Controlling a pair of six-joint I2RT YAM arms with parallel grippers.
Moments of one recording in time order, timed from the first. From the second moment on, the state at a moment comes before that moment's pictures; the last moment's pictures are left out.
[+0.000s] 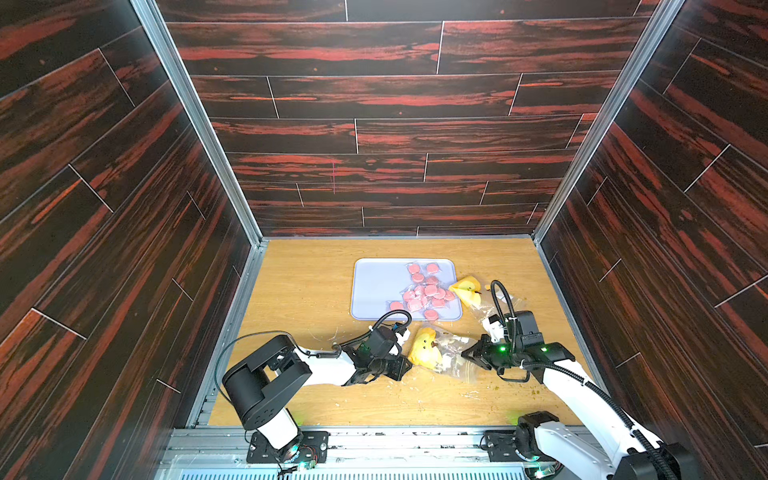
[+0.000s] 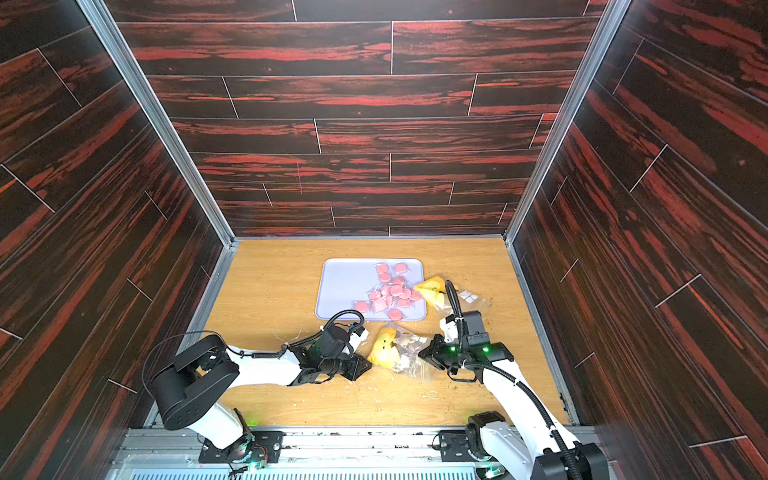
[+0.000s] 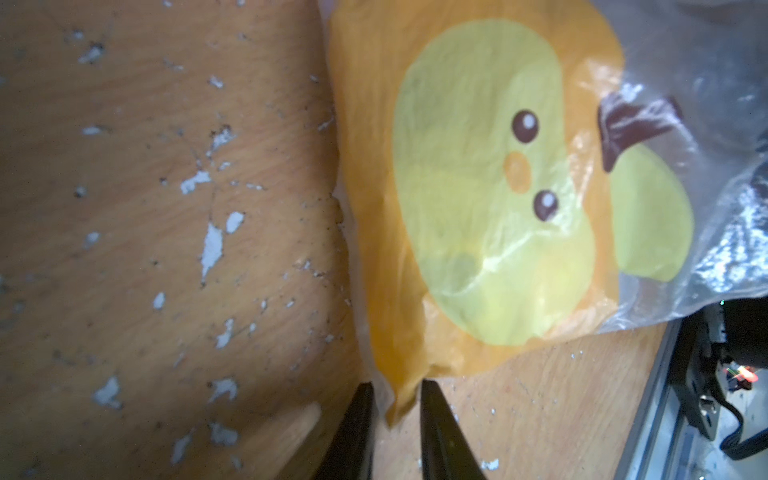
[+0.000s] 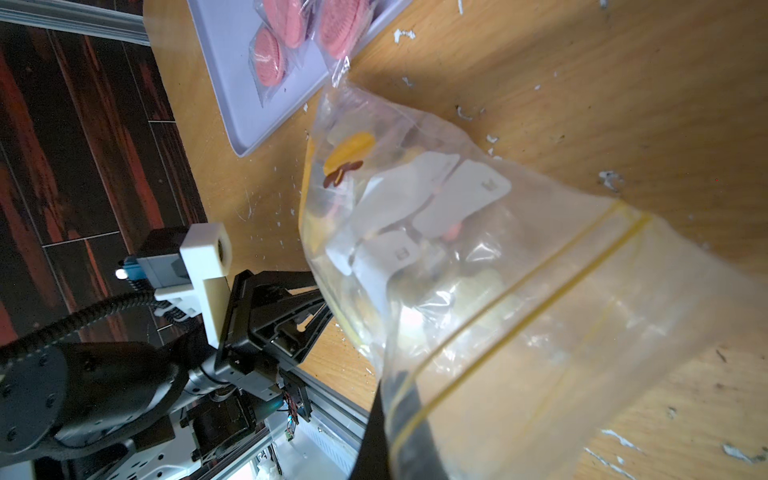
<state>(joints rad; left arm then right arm) -0.86 1.63 0.60 0.22 0.27 -0.50 0.25 0.97 0.55 -0.60 -0.59 0.72</state>
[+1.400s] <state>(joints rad) -0.74 1.36 0.95 -0.36 -0.03 -0.51 0.24 1.32 0.98 -0.47 -0.77 0.70</state>
